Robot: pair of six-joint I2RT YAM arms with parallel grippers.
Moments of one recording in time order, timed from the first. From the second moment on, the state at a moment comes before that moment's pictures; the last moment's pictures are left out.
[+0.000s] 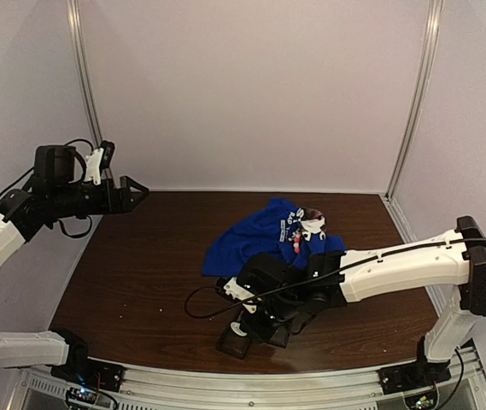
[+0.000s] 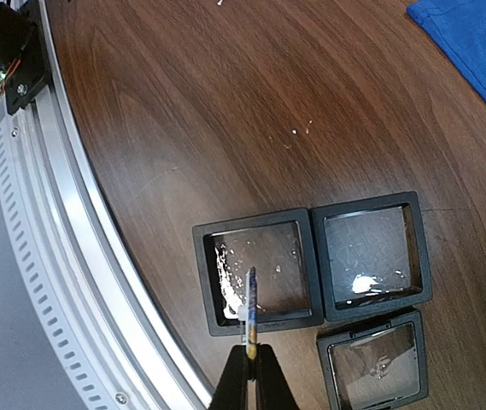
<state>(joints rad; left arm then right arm) -0.34 0.98 1.11 -0.56 0.23 -0.23 1.26 1.71 1.23 -0.51 -0.03 0.32</state>
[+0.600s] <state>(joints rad) -0.34 0.98 1.10 -0.59 0.21 -0.23 1.31 1.87 1.32 -0.57 0.17 0.21</state>
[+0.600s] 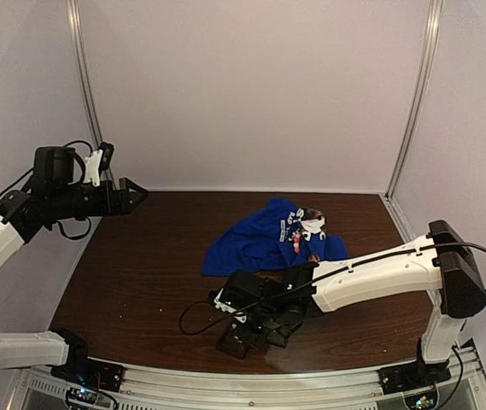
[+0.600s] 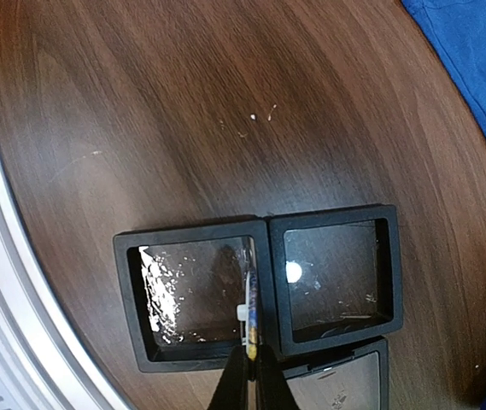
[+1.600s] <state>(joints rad) -0.34 0.97 1.10 -0.59 0.21 -0.23 1.34 1.93 1.37 -0.63 0.16 0.18</state>
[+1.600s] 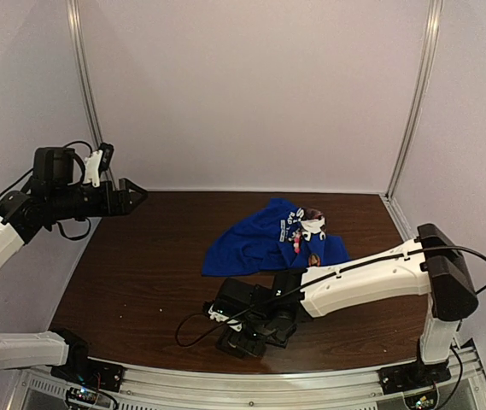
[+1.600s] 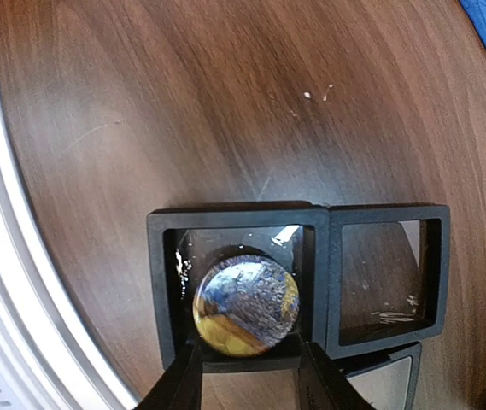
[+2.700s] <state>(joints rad) -0.34 1.03 1.04 -0.52 0.40 -0.26 0.84 1.61 1.29 -0.59 0.29 0.44</state>
